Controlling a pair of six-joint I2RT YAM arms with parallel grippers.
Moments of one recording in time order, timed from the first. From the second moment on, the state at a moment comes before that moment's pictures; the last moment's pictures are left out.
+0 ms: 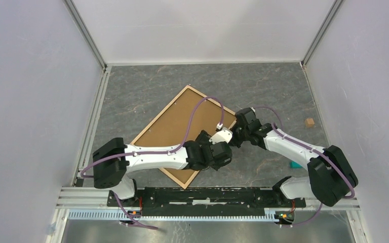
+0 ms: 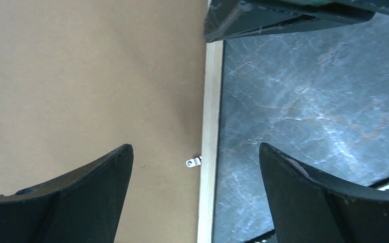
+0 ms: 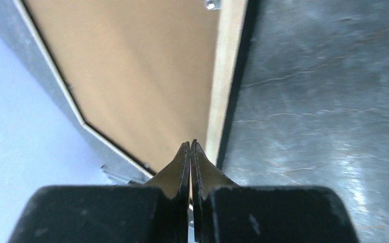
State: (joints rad) left arm -1.30 1.61 1.11 -0.55 -0.57 -0.50; right arm 0.58 1.34 0.71 -0.33 -0.13 1.27
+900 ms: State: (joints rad) left arm -1.25 1.36 0.93 -0.49 -0.46 -0.28; right arm 0.45 1.64 1.15 -0.58 -0.09 0.98
